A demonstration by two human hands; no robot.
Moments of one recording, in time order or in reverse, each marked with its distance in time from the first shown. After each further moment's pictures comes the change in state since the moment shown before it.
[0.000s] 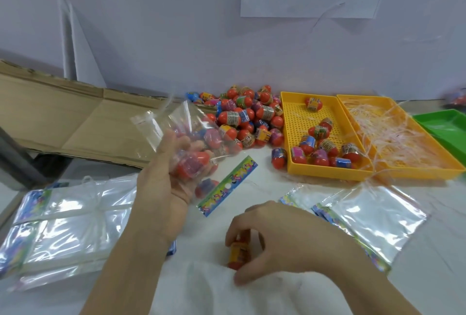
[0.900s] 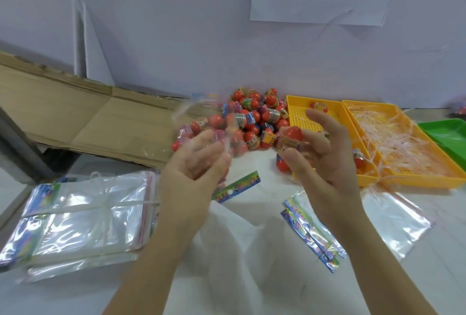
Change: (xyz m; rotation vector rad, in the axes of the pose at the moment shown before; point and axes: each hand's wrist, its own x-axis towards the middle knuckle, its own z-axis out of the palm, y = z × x) left_hand -0.007 -0.019 0.004 0.407 -0.027 0.288; right_hand 0.007 0.029 -0.014 0.732 1.025 -0.324
